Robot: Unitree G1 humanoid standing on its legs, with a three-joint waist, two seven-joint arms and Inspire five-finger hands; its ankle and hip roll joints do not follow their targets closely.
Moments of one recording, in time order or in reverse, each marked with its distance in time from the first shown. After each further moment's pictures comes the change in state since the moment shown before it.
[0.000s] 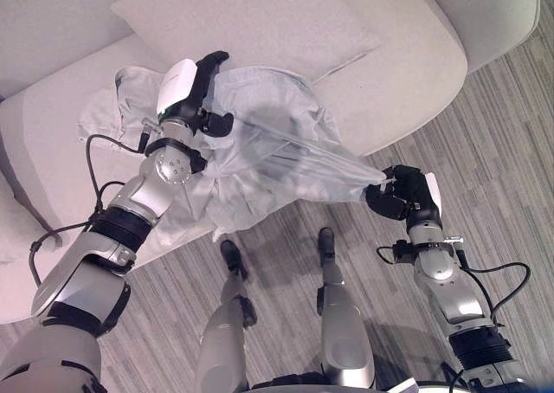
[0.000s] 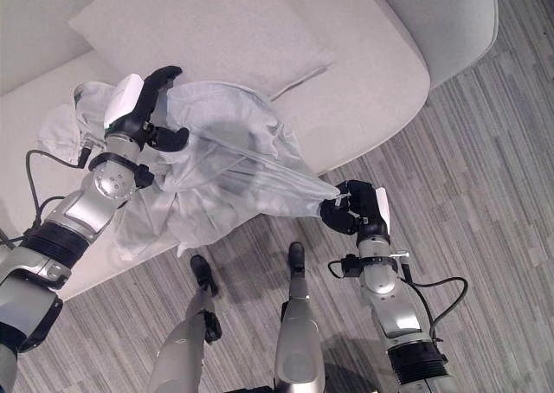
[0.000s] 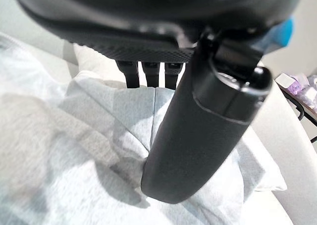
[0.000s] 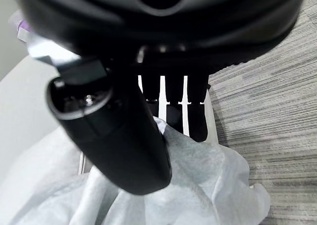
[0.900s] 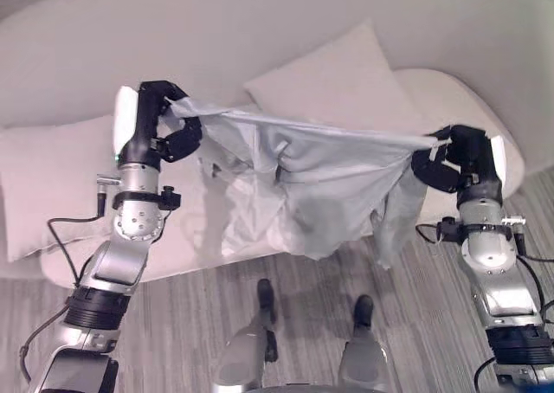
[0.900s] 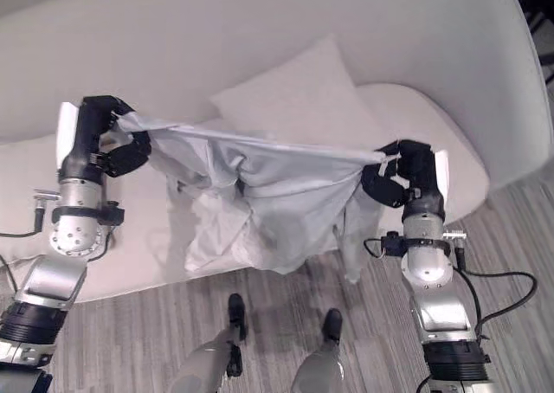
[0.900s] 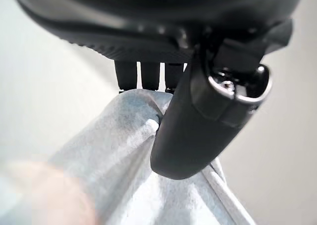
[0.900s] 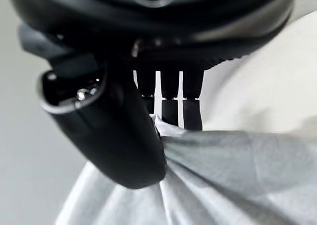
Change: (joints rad) left arm 0.532 -0.047 0.524 -0.582 0.019 -0.026 0.016; right arm -0.052 -0.126 -0.230 -0.228 -0.002 0.021 0.048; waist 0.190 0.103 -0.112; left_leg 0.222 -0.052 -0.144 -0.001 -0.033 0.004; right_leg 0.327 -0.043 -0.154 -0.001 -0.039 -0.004
